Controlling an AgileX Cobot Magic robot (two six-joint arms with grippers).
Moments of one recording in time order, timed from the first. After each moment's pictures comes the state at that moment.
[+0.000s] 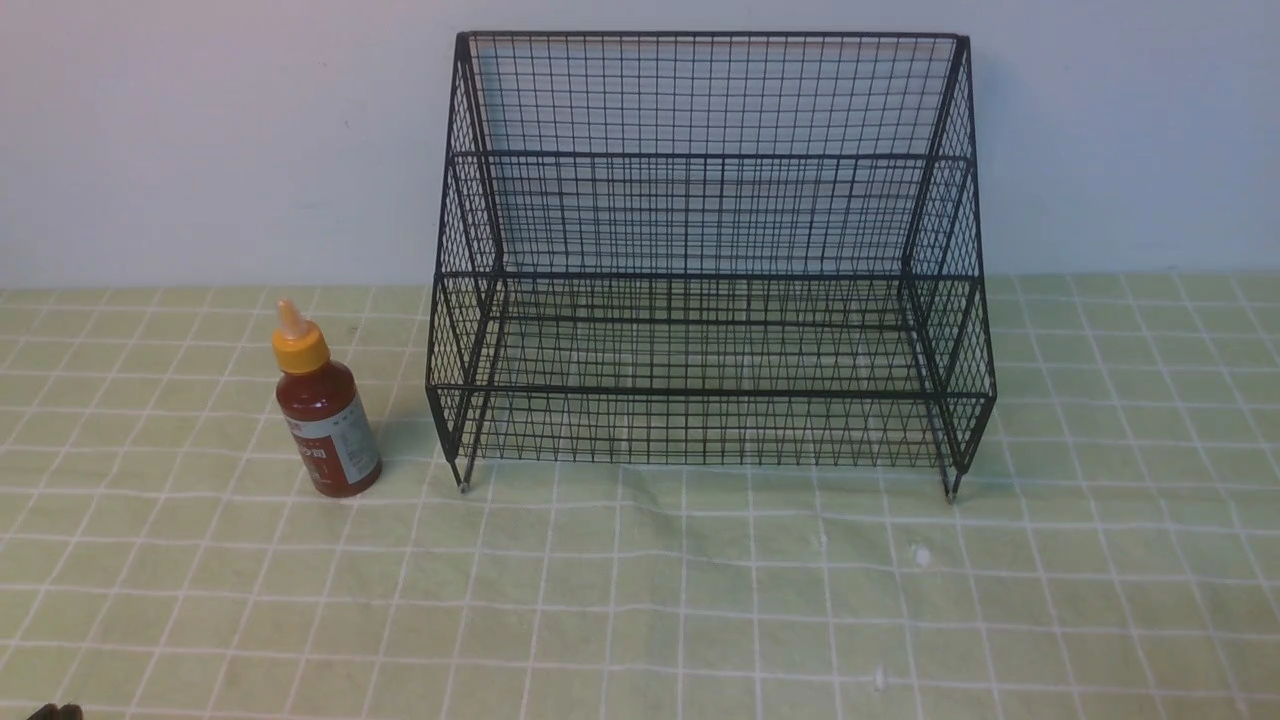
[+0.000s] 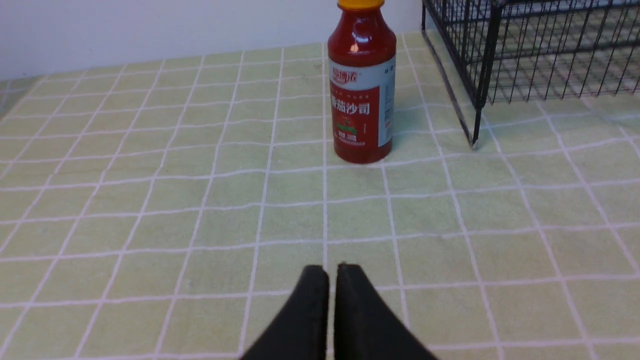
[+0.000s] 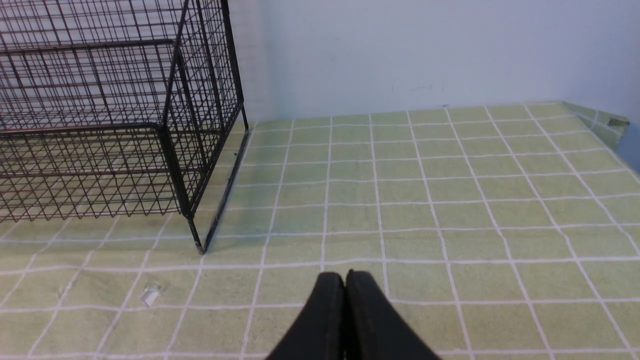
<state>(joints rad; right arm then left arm) 0.00 -0.01 0.03 -0.09 0.35 0.20 -0.05 -0.01 0.03 -0.02 0.32 -0.02</state>
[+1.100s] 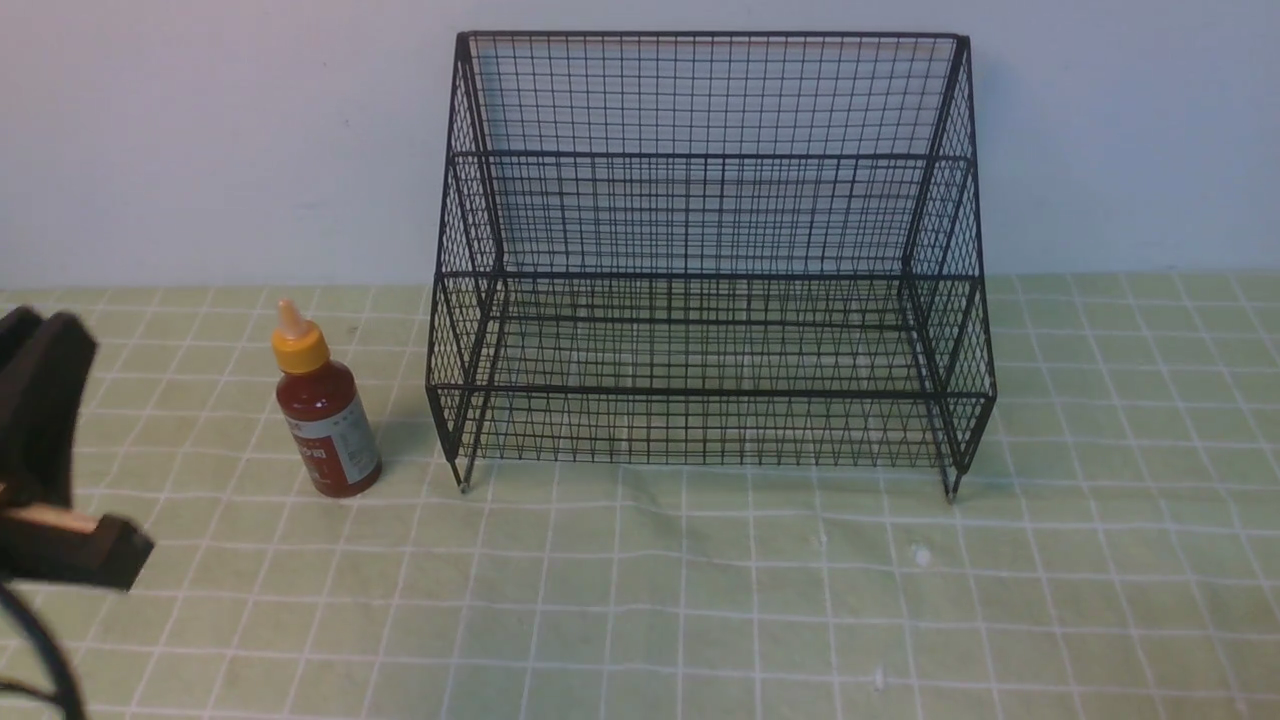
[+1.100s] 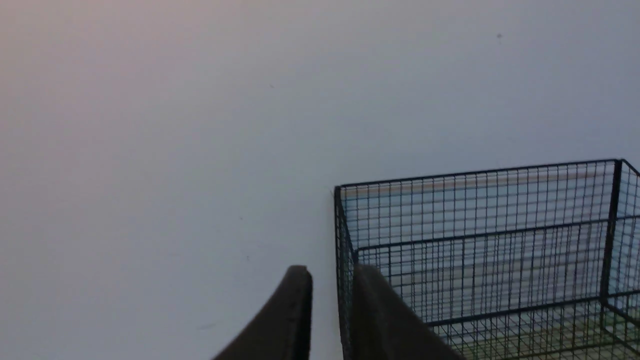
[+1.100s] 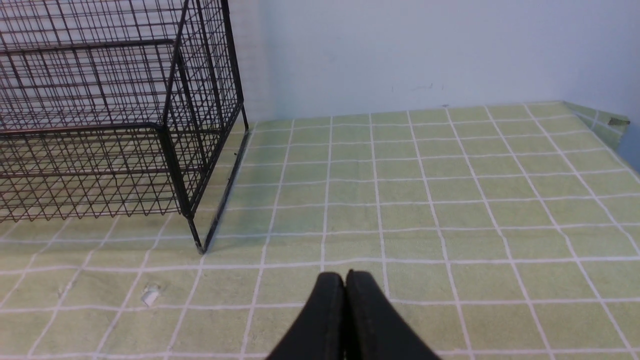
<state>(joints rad) 0.00 -0.01 0.03 -0.09 0.35 0.20 -0.05 0.70 -0.27 0.38 -0.53 -0.36</state>
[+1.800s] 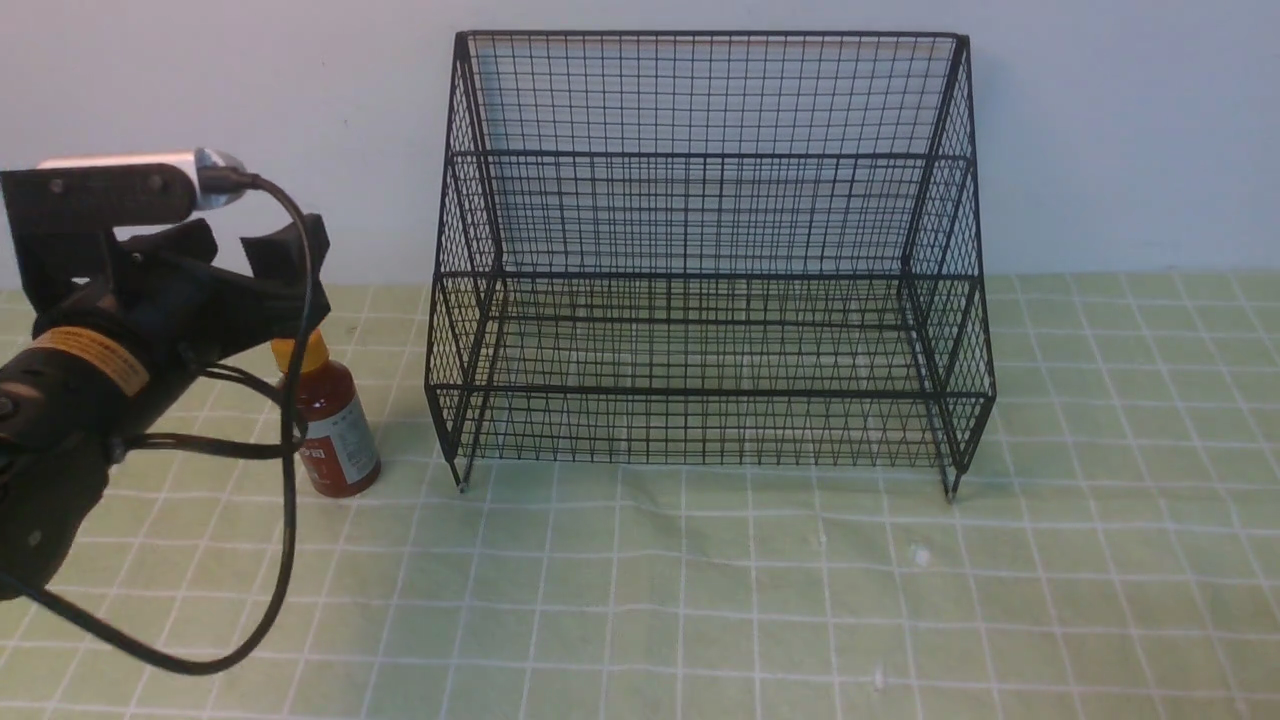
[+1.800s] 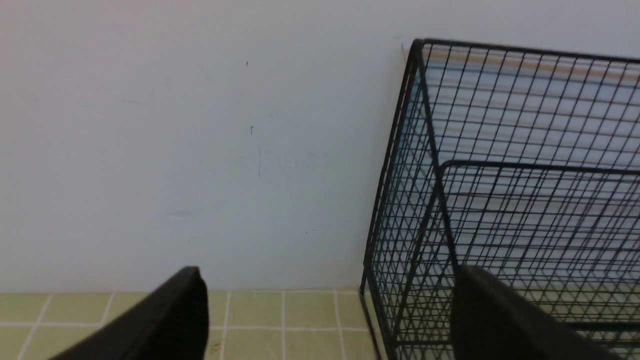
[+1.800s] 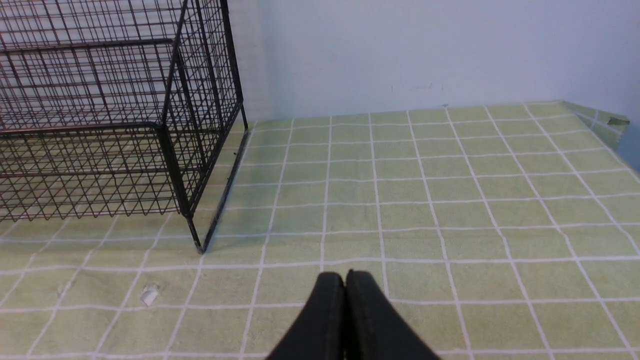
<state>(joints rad) 0.00 -0.01 0.03 -0.09 0.35 0.20 -0.05 1.46 -0.63 0.19 -0.62 -0.34</state>
